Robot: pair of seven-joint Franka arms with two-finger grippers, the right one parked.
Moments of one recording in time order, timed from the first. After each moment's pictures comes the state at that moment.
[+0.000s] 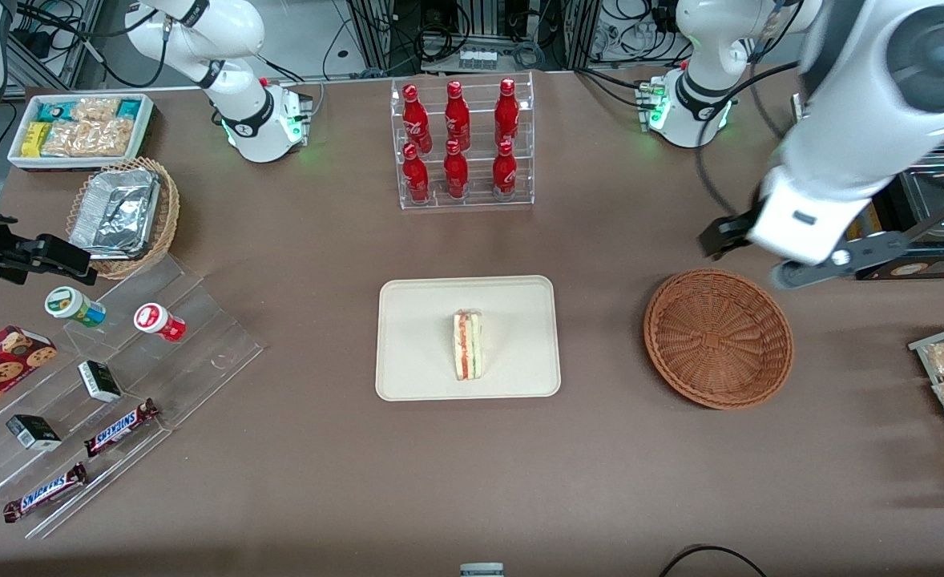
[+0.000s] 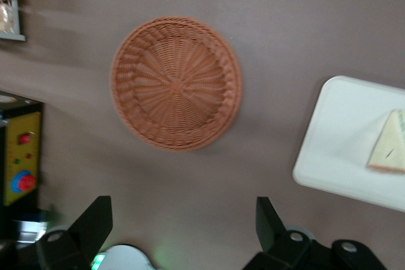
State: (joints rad) arm 0.04 0.16 -0.37 -1.37 0.12 1.38 -0.53
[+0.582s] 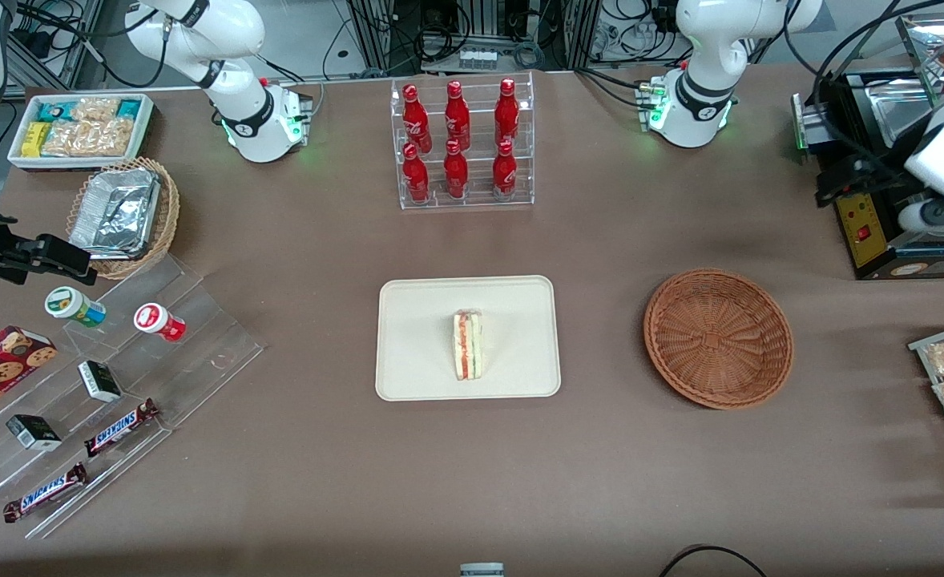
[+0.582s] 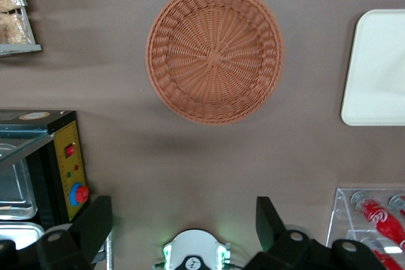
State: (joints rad) arm 0.01 -0.06 -0.04 -1.60 0.01 1.38 -0.04
